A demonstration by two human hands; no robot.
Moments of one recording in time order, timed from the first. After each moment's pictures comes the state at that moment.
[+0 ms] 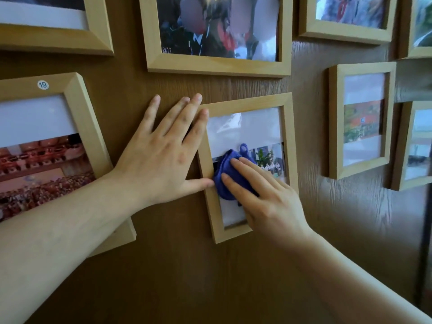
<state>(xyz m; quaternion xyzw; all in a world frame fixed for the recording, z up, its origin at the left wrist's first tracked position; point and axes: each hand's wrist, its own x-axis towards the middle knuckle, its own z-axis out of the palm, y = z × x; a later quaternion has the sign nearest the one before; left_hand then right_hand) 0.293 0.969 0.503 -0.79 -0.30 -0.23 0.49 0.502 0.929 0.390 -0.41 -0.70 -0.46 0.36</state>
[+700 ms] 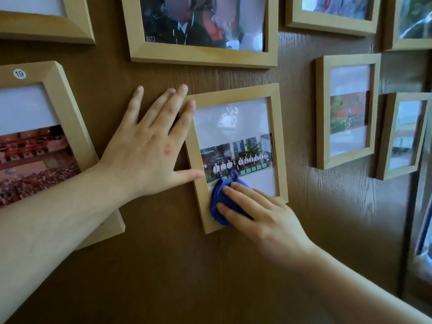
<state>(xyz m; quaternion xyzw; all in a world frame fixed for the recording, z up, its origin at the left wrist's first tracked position) 0.293 0.970 0.501 -0.78 -0.29 -0.24 0.49 0.511 0.904 0.352 -0.42 -0.75 -0.42 0.28</state>
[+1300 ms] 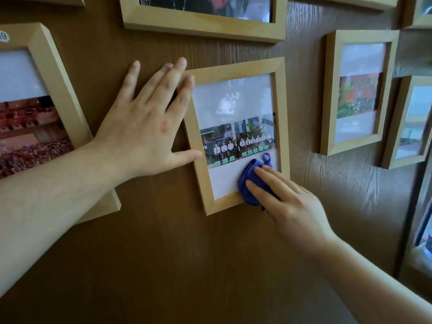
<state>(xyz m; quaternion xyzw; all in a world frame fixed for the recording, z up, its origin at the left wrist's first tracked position) 0.295 0.970 0.497 -0.78 -0.29 -0.26 0.49 0.547 0.900 0.334 -0.50 -0.71 -0.39 0.31</state>
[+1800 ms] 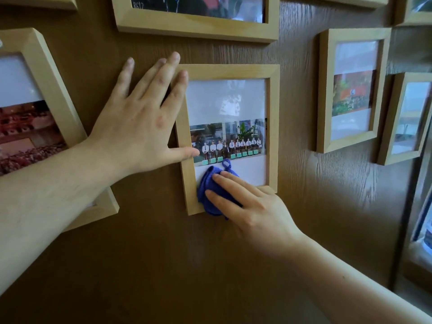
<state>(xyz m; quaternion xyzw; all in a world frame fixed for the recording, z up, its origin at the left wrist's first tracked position) 0.297 0.970 0.503 -0.78 -0.30 -0.25 0.49 0.498 0.903 0.345 -0.43 -0.76 -0.38 0.30</state>
